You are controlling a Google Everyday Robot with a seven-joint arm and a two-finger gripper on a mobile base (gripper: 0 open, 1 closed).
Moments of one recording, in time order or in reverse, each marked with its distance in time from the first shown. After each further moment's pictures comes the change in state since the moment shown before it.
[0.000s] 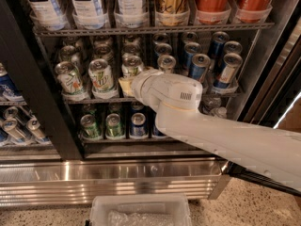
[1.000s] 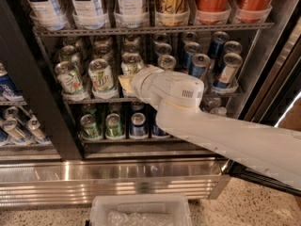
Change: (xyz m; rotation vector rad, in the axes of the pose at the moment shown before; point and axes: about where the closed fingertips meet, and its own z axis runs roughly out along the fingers) arm -0.008 0.000 0.000 -0.011 -0.018 0.007
